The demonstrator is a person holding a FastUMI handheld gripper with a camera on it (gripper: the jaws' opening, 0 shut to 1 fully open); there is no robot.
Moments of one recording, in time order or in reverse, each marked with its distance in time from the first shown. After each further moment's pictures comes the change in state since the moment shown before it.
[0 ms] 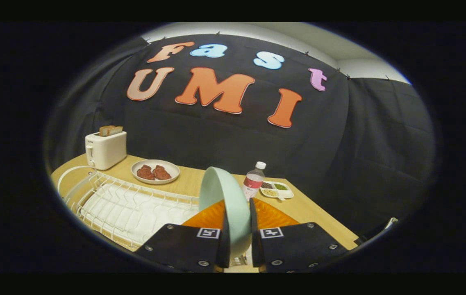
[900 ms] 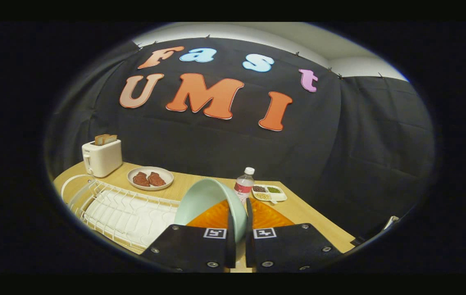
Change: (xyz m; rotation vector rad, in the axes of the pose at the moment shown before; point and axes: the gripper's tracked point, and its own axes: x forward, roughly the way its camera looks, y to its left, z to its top) arm -0.012 -0.026 0.016 0.036 -0.035 -0.014
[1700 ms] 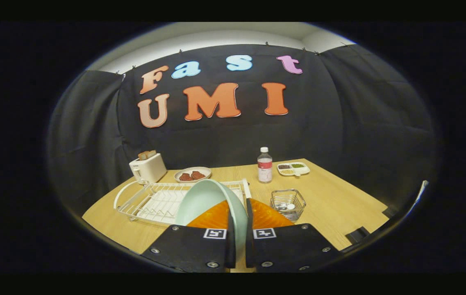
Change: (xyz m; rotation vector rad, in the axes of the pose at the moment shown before) arm -0.124 -0.008 -0.058 0.318 0.081 0.255
